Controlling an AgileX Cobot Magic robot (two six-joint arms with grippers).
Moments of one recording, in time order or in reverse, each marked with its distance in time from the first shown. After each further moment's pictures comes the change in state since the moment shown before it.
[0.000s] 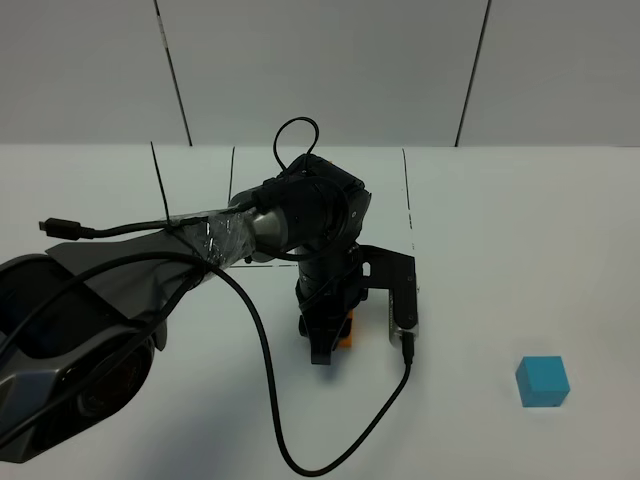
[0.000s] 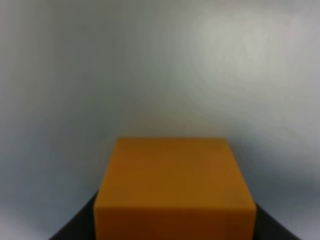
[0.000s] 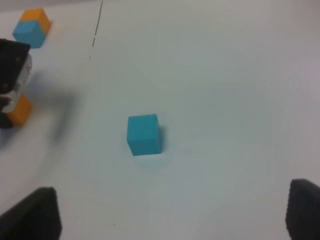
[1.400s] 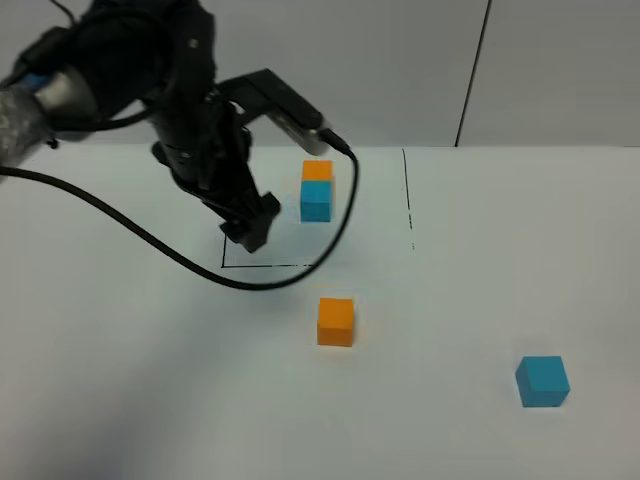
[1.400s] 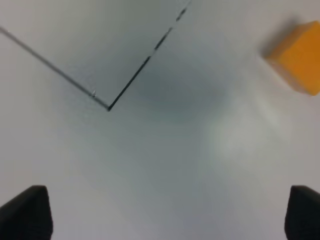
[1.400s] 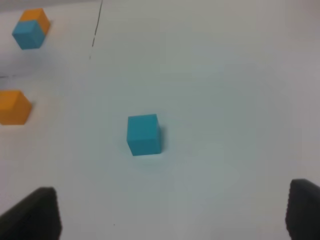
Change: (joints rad) left arm 0.247 -0.398 0.069 -0.020 0.147 -0.553; right arm 0.000 0.000 0.000 0.000 0.000 0.000
